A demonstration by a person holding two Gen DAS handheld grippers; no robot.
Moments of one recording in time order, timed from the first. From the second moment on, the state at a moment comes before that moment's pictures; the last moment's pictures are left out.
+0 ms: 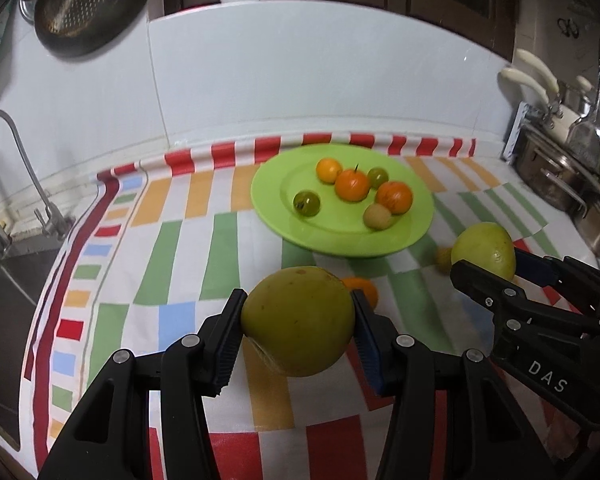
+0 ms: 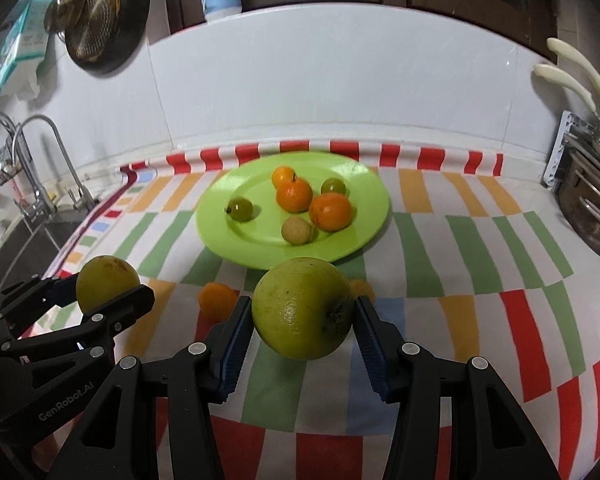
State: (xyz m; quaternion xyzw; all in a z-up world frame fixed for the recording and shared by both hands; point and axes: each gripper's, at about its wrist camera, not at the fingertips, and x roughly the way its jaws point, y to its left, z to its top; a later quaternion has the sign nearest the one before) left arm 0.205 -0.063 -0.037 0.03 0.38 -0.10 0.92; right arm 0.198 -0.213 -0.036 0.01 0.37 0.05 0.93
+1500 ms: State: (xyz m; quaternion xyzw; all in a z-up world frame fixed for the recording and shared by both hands) left arm 0.359 -0.090 -0.020 0.03 0.37 -0.09 0.92; right arm 0.334 -0.223 -0.006 -0.03 0.34 0.05 0.94
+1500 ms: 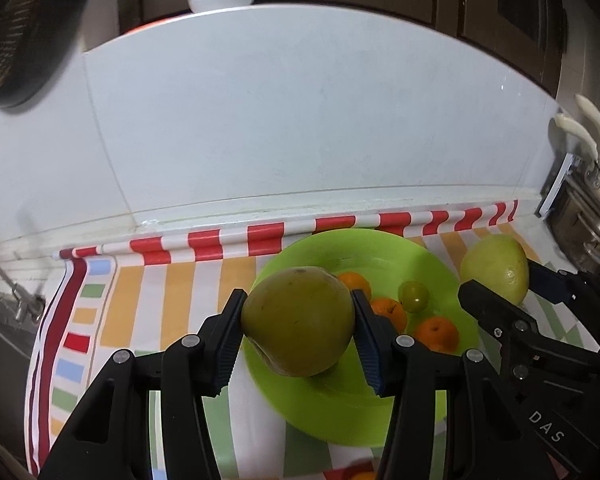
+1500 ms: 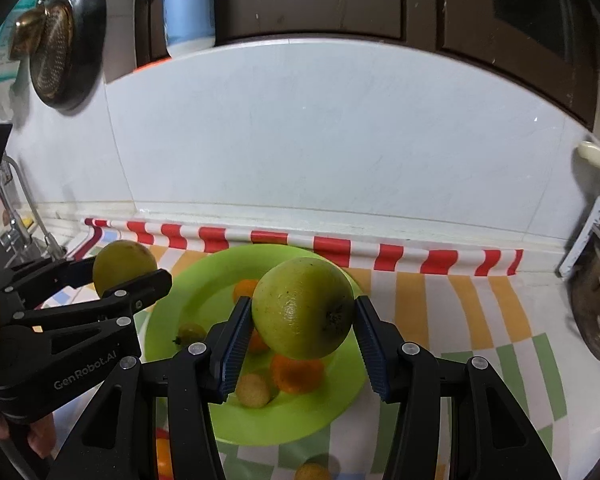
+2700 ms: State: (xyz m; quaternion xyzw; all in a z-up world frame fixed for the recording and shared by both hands) left arm 0.304 -0.077 0.012 0.04 0.33 -0.09 0.94; right arm 0.300 -0.230 0.010 -0.01 0.31 0.05 0.95
